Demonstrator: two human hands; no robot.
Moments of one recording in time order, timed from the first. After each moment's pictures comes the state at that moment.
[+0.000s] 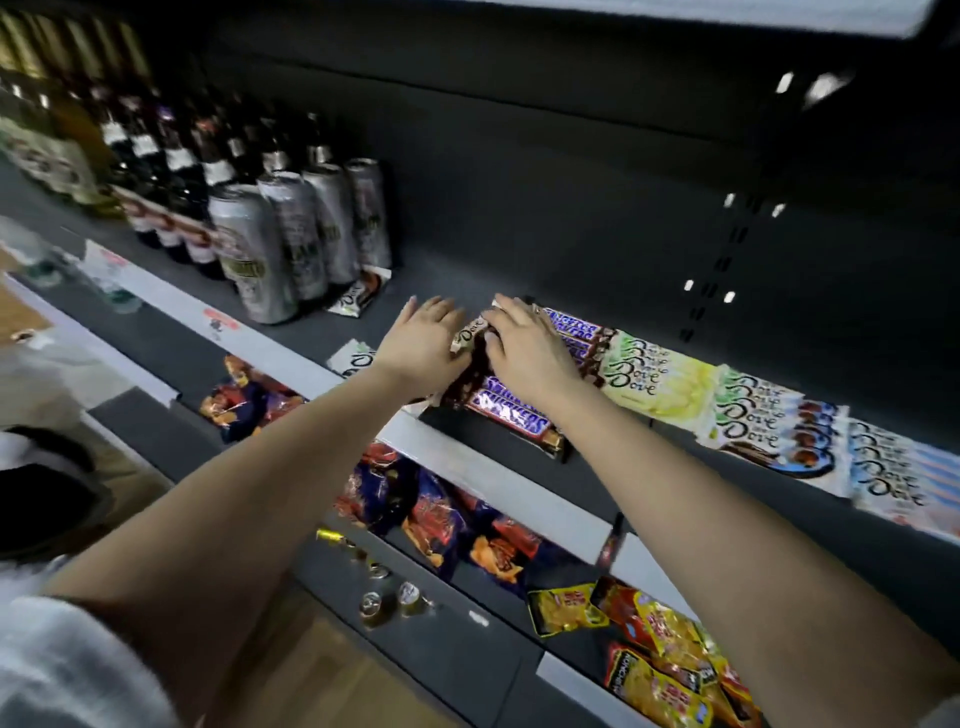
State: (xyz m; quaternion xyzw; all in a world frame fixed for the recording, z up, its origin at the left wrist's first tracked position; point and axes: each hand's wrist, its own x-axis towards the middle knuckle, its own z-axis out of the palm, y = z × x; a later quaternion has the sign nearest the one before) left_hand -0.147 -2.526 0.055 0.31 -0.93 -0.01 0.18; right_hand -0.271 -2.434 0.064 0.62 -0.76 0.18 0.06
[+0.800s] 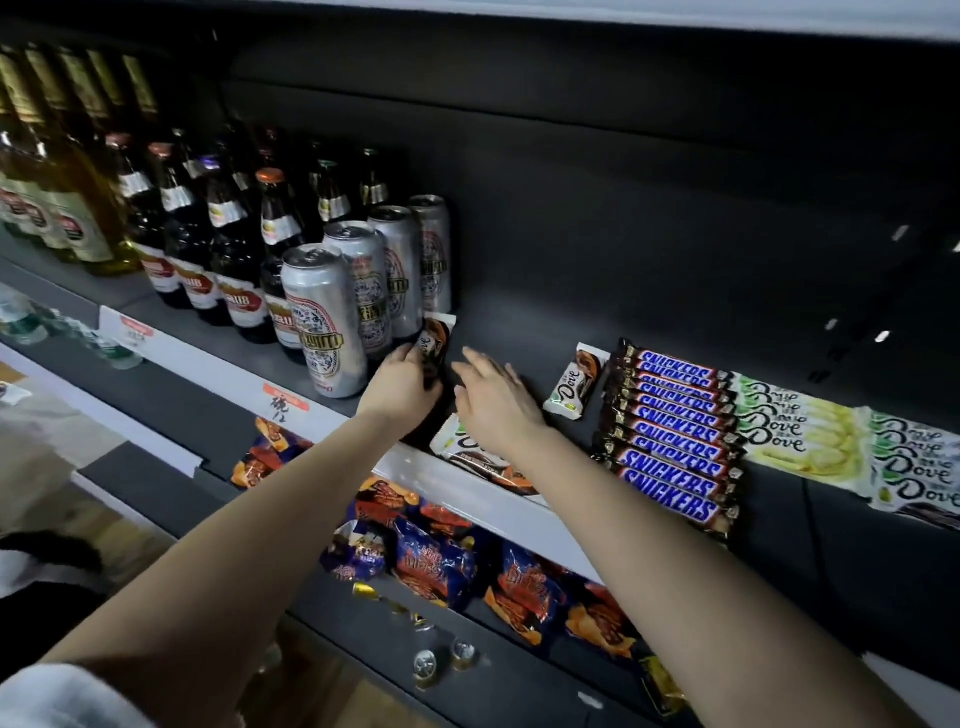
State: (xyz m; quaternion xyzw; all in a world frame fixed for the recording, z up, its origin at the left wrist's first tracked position) left_hand -0.079 -2.692 0.017 0.40 -0.88 -0.17 0.17; right_hand -0.176 -2.586 0.028 0.60 -0.78 0.16 -0.01
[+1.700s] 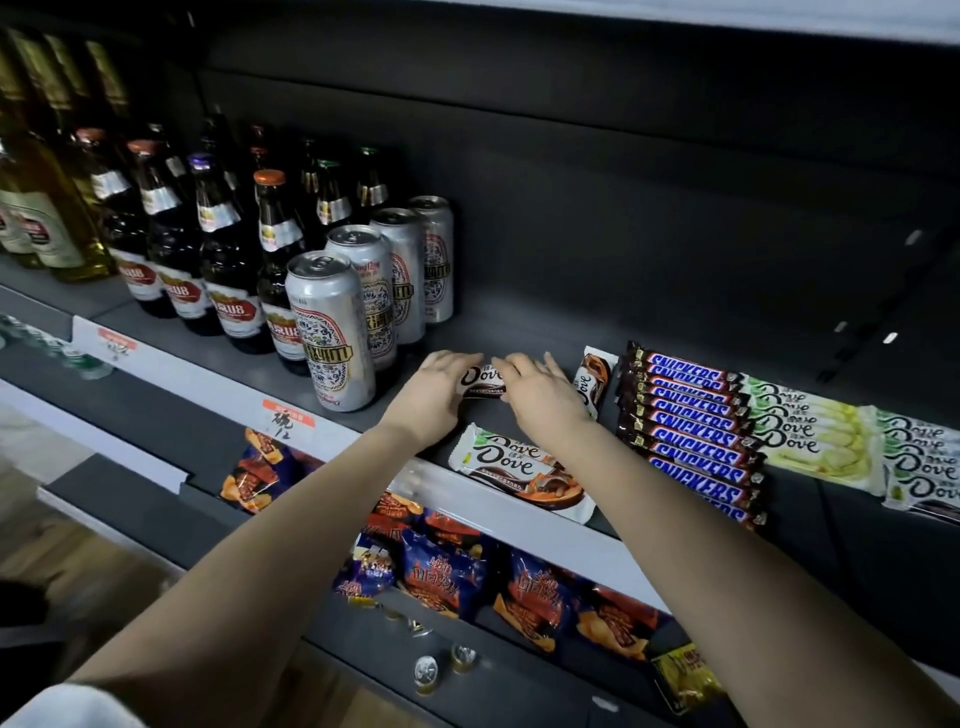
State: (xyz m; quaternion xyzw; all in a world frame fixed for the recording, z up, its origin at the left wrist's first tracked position) left_hand -0.085 -2.695 0.017 0.21 -0.94 -0.18 0.20; right_hand -0.212 -2.590 0.024 0.58 -0.81 0.02 0.10
